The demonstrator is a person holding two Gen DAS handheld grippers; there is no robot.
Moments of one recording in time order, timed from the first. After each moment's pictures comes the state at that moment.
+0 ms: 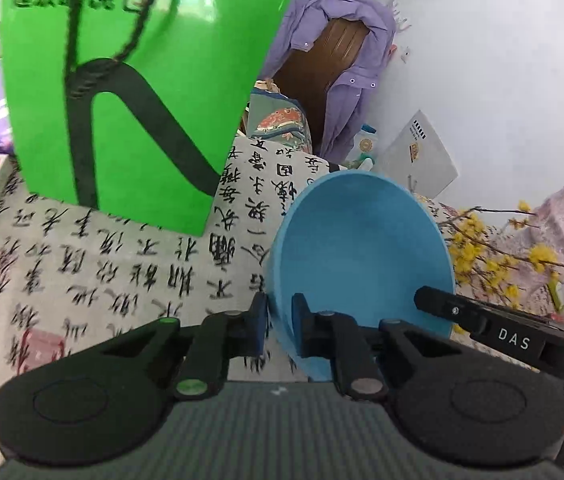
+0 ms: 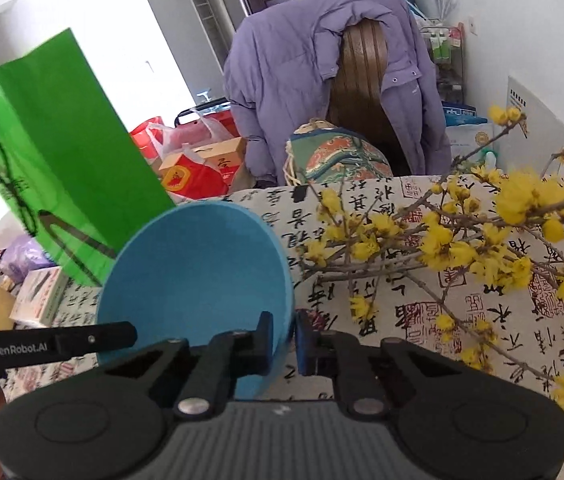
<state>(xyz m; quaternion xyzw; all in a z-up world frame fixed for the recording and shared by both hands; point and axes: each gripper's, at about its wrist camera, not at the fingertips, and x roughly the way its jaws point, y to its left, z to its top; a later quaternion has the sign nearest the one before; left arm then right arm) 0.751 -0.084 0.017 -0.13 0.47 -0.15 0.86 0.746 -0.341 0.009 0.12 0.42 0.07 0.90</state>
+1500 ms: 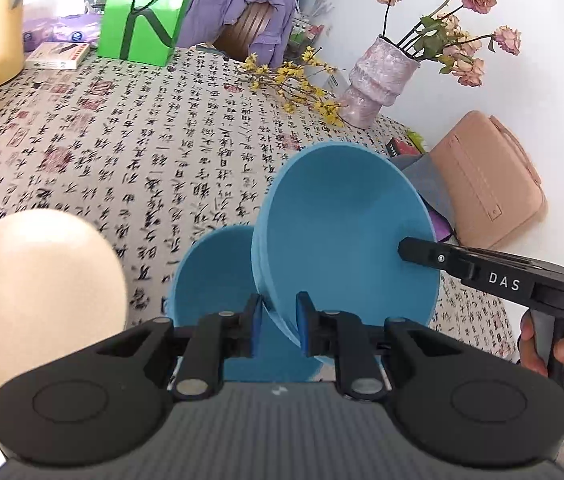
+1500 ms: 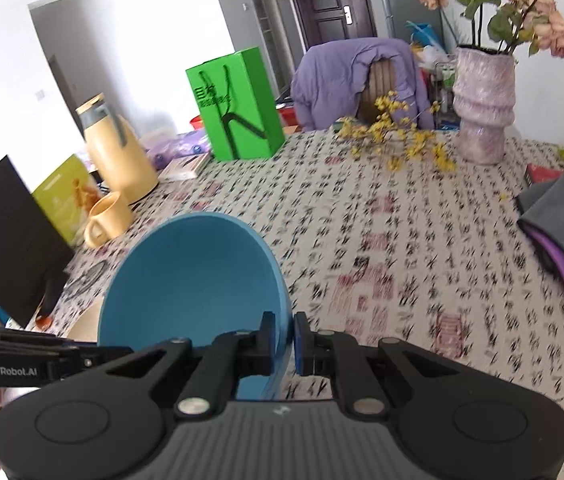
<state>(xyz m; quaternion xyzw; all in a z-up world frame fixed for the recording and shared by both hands) 0.252 -0.094 0.113 -0.12 0.46 -0.20 0.86 0.262 -0.356 0.121 0.08 0.39 0.14 0.91</state>
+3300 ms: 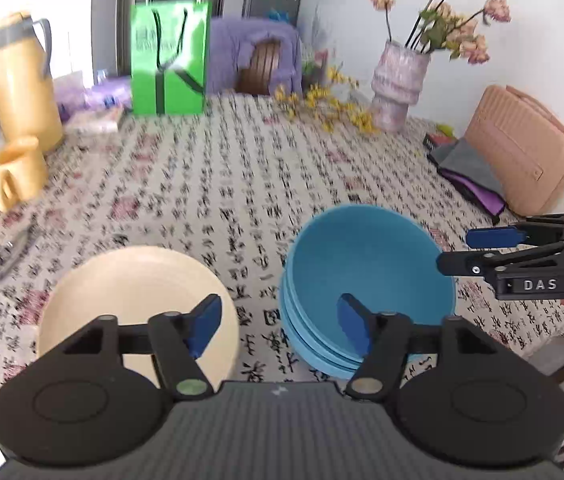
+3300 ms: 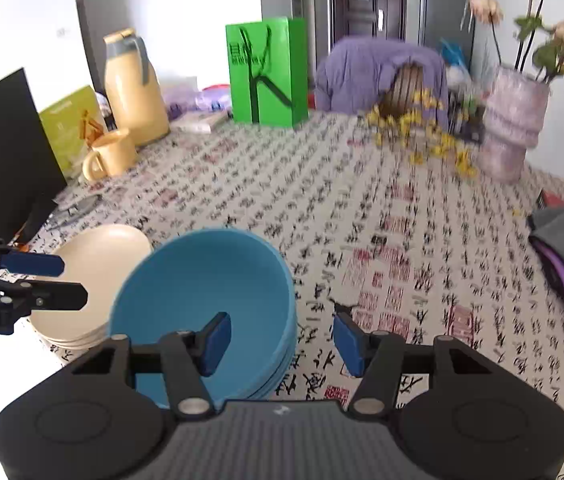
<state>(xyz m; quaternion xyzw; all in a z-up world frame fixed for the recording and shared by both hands) 0.217 -0.052 0.096 0.00 0.37 -0.17 0.91 0.234 -0.300 0.090 -0.03 0.38 0.13 0.92</state>
